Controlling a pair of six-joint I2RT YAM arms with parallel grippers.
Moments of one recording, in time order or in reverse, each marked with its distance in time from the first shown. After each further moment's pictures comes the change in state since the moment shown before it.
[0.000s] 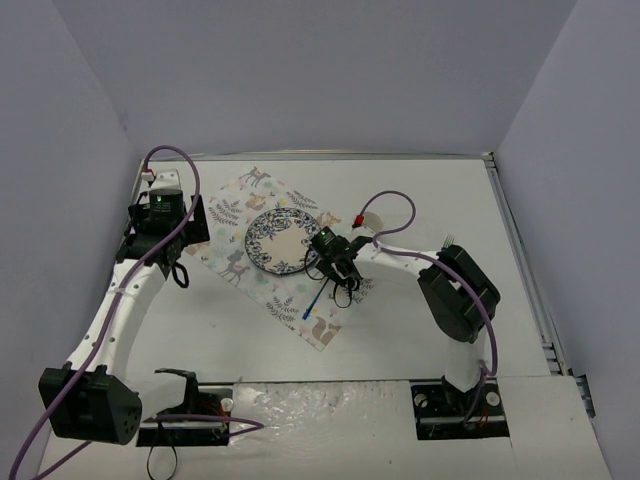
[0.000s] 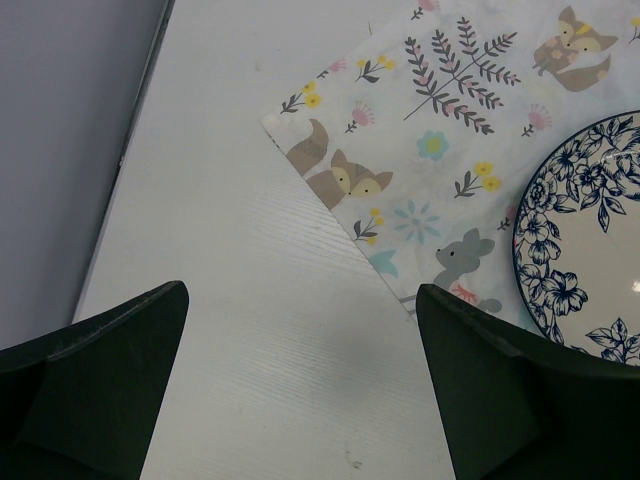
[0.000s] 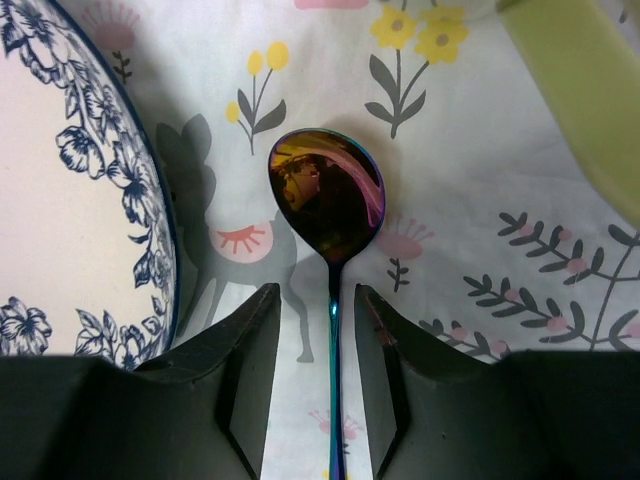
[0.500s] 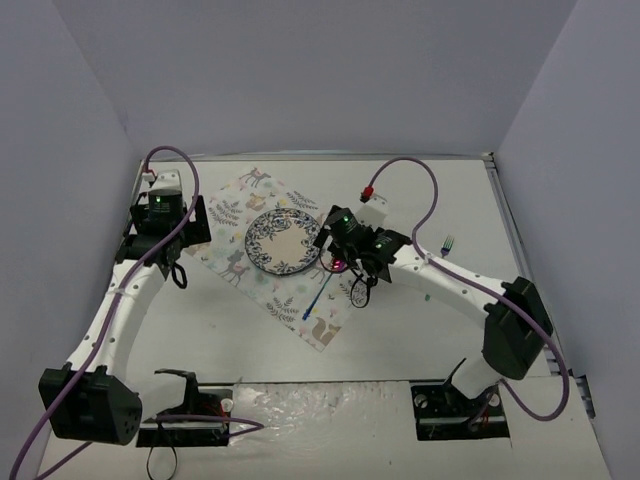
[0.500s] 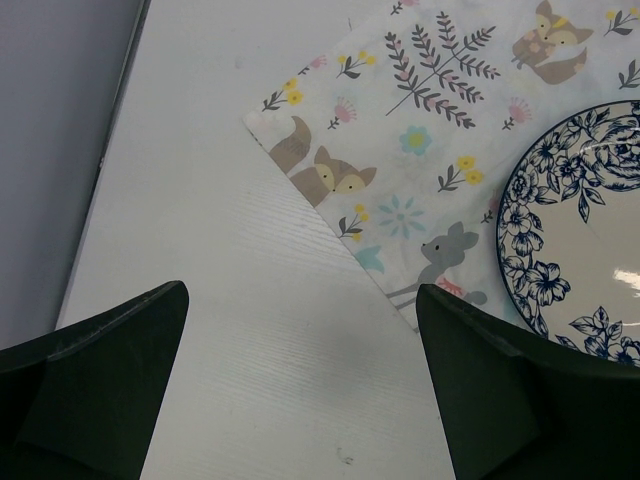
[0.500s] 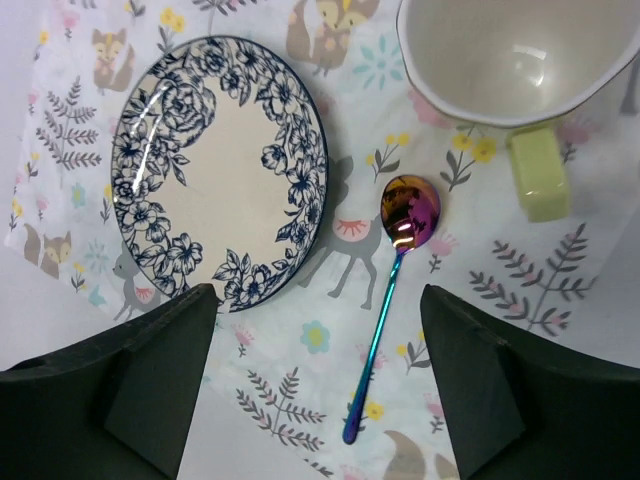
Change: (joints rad) left arm 0.006 0.000 -0.001 0.001 0.042 -0.002; right arm 0.017 -0.329 0.002 -0.027 0.085 -0.268
